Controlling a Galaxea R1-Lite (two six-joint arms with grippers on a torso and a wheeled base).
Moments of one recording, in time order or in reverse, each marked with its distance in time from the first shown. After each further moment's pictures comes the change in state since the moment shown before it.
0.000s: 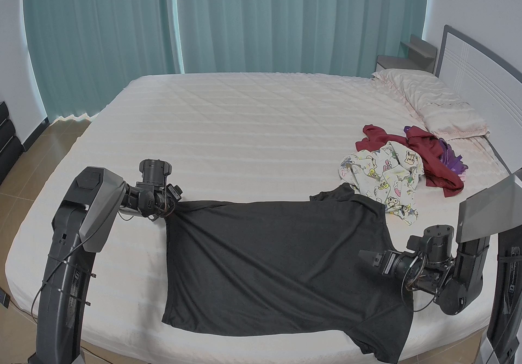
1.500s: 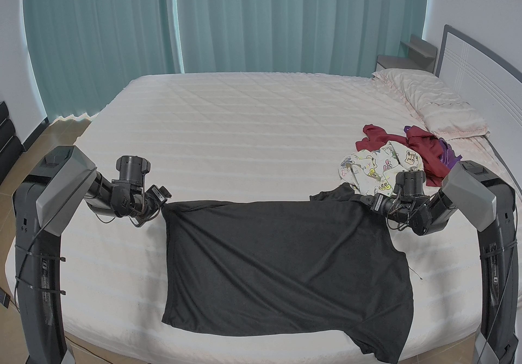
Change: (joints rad) left arm 0.038 -0.289 0.451 -0.106 -0.146 -0.049; right arm -0.183 0.263 -1.088 0.852 -0.063 -0.105
